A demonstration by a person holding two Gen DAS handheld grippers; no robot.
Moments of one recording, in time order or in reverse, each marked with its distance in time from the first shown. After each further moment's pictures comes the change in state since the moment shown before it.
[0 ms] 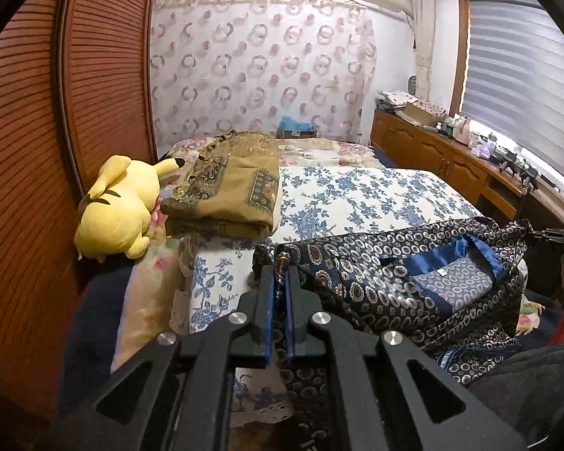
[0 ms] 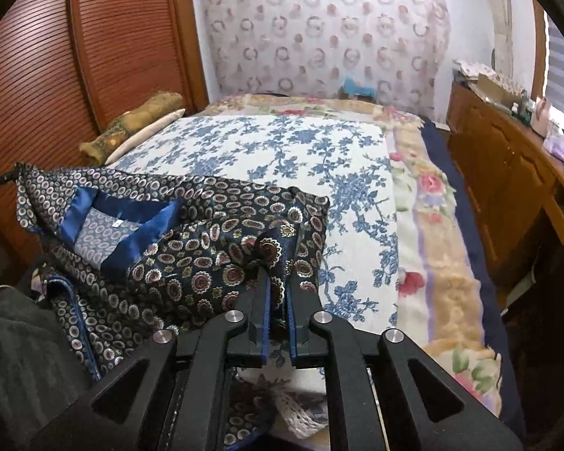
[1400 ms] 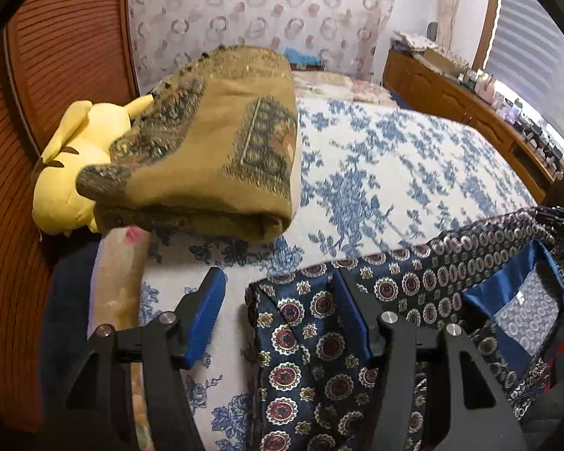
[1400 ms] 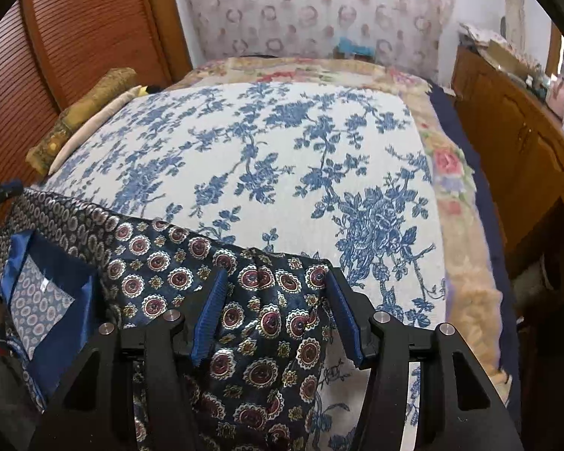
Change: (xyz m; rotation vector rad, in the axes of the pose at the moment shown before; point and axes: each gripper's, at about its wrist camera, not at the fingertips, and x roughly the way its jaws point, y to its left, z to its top) left arm 0.183 0.015 0.023 -0.023 0.286 -0.007; right arm 0.138 -0.030 0.064 0.049 0.170 0.004
